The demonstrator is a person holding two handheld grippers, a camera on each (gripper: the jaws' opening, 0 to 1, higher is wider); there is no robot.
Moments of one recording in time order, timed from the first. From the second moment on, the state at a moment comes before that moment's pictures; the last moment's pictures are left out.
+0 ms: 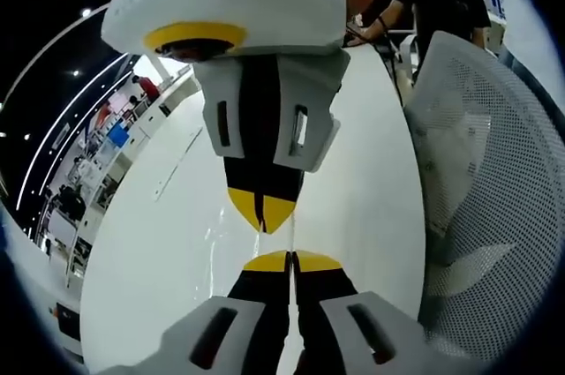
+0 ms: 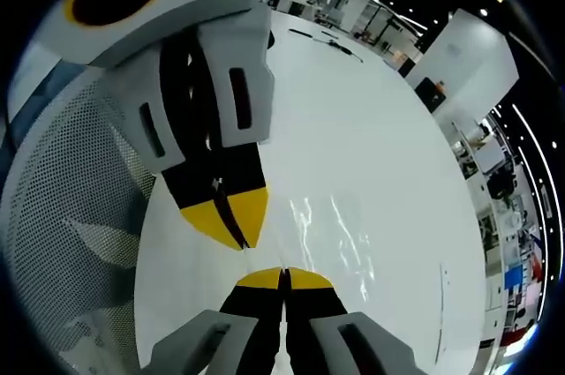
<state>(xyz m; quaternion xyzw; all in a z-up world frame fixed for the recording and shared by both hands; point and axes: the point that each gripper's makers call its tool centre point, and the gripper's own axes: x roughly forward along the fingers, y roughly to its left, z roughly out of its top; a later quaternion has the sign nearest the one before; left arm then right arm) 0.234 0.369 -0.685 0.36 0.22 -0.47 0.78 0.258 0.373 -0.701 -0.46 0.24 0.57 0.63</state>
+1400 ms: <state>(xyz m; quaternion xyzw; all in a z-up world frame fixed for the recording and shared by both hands) 0.226 0.365 -0.700 0.36 0.23 -0.48 0.77 0.317 0.374 -0.653 -0.40 0.24 0.50 0.73</state>
